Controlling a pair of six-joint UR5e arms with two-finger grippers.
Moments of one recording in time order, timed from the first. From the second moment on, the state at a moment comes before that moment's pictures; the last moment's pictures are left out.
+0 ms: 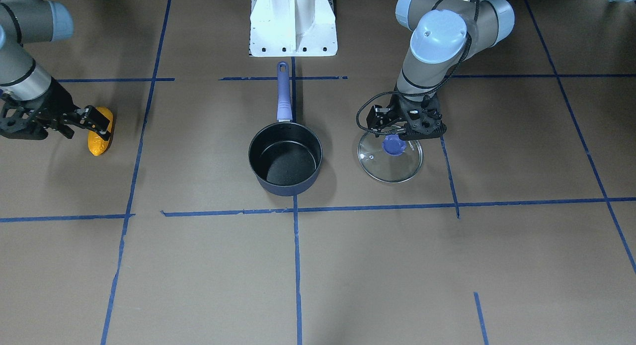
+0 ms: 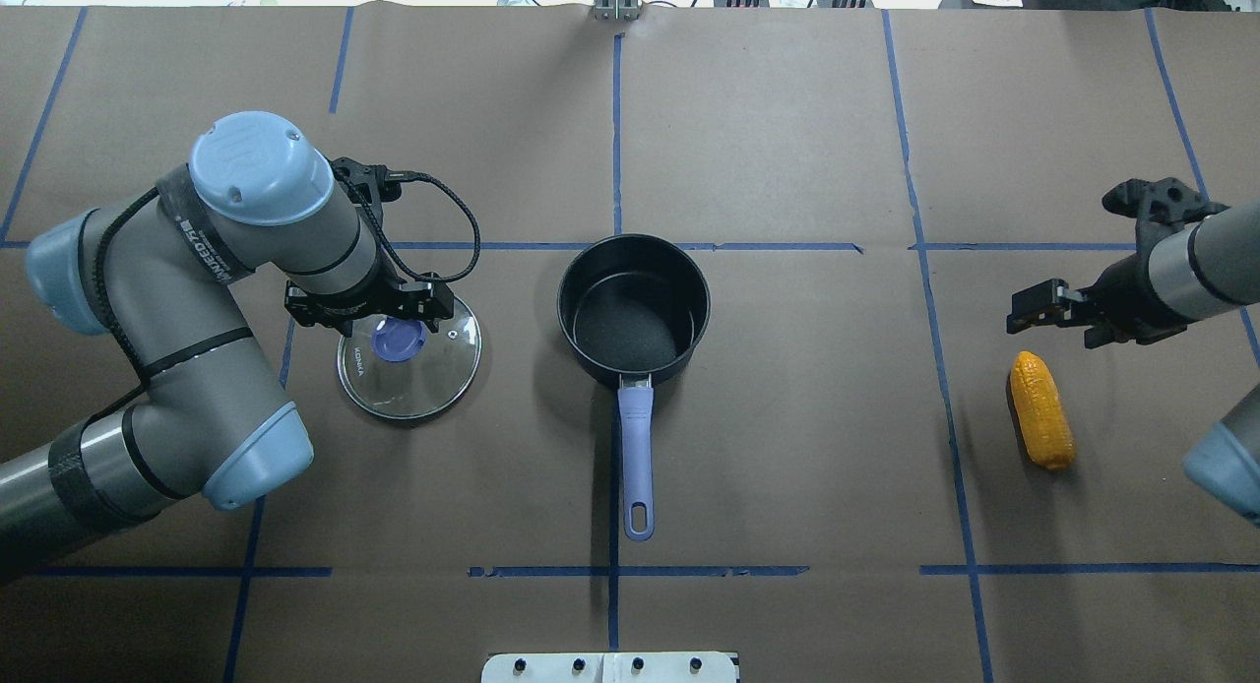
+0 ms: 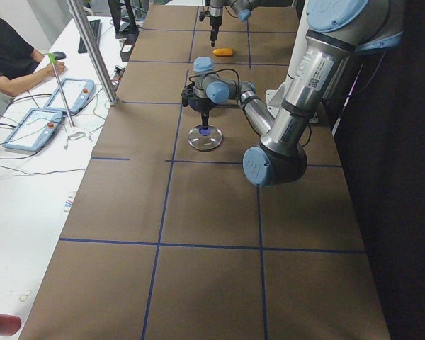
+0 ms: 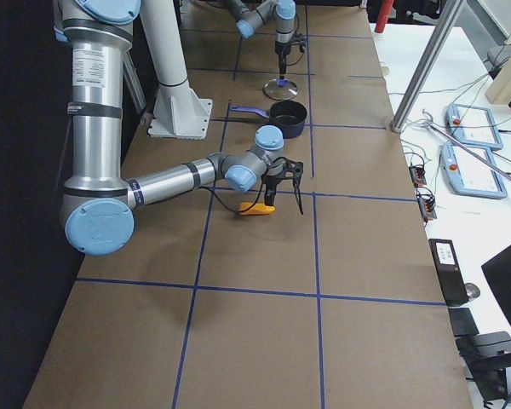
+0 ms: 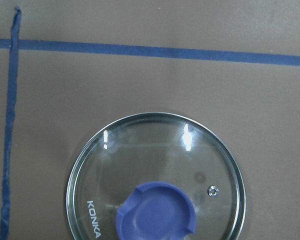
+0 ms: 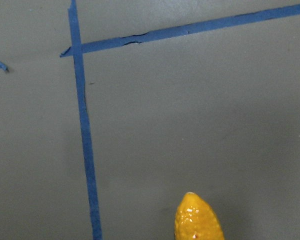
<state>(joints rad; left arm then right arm) -0.69 -2.06 -1.82 -1.52 -2.04 -1.13 0.84 -1.65 1.87 -1.08 2.10 1.11</state>
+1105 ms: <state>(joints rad) -0.81 -2.02 -1.87 -1.52 -2.13 -1.10 0.74 -1.70 1.84 -1.07 2.05 1.11</state>
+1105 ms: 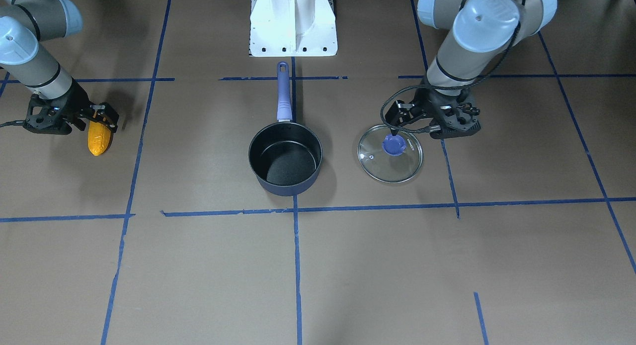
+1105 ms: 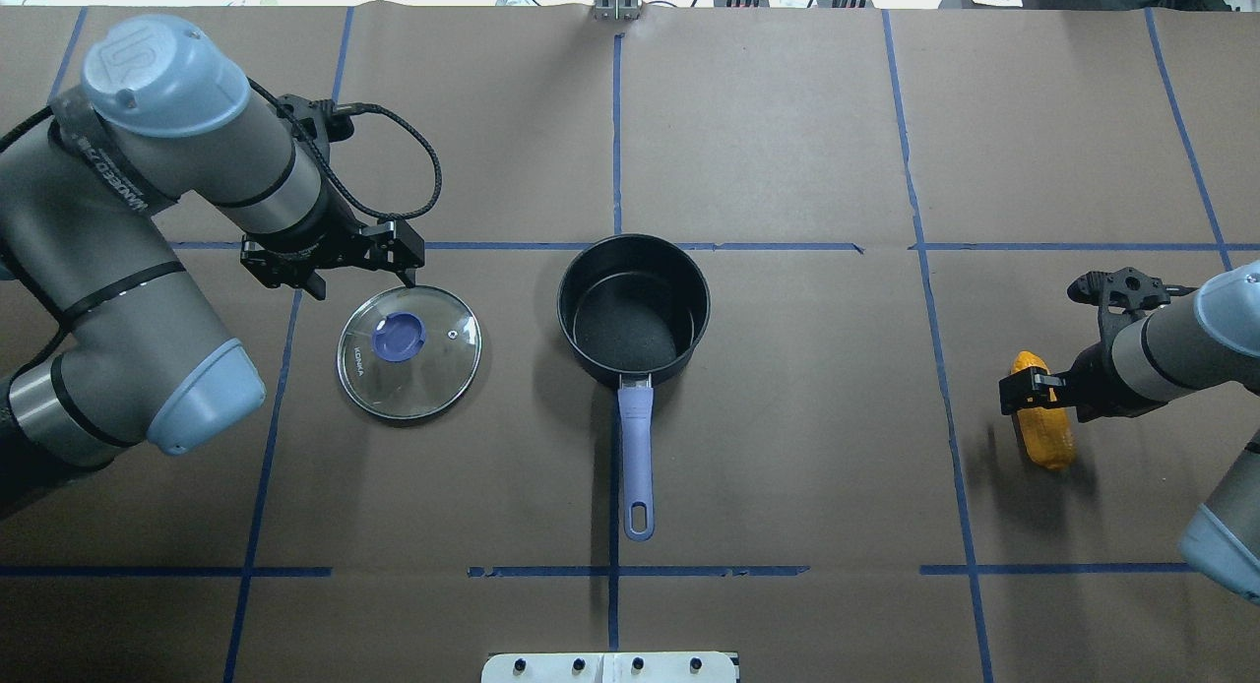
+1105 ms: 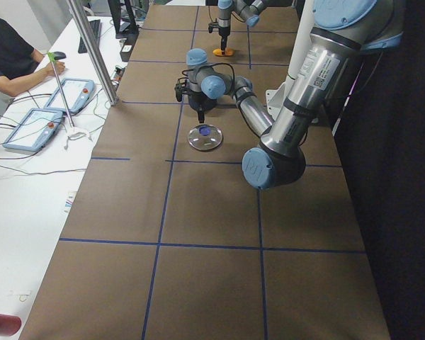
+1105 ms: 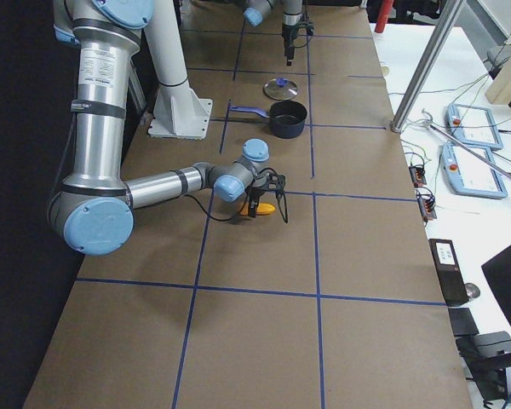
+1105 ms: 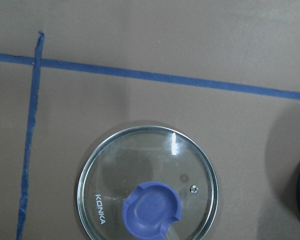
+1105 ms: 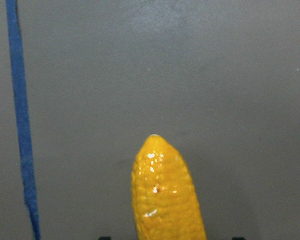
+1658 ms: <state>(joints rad) -0.96 -1.87 -1.93 -1.51 -2.21 -0.90 0.74 -1.71 1.87 -1.07 2.04 1.11</state>
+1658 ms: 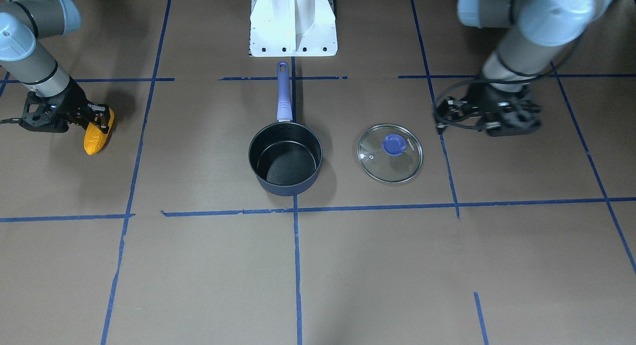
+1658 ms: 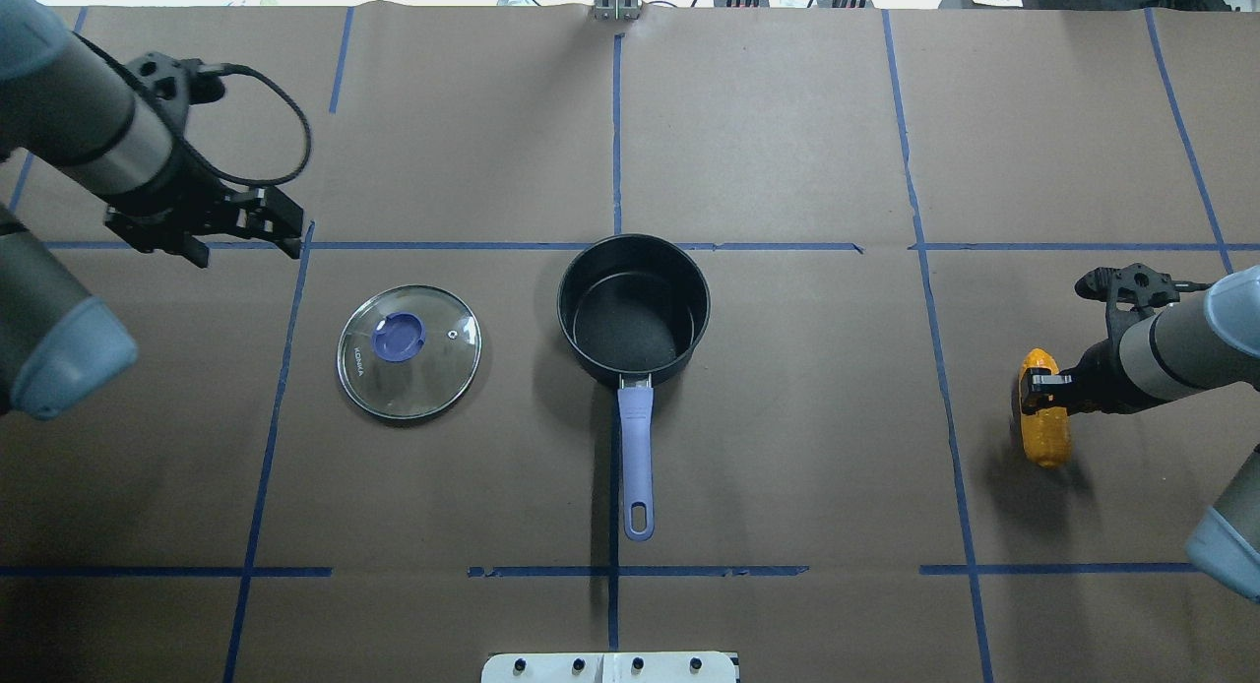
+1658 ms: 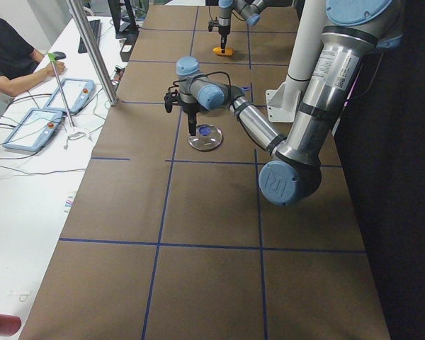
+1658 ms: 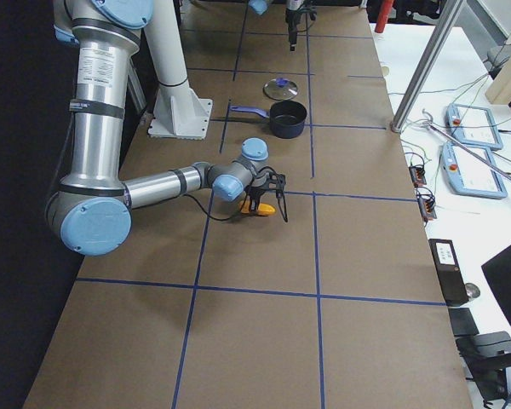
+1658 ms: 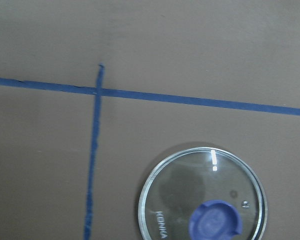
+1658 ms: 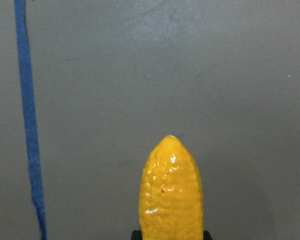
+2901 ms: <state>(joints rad) -1.30 -1.69 -1.77 -1.52 -2.23 -0.25 0.73 -1.16 1.95 -1.54 2.04 1.14</state>
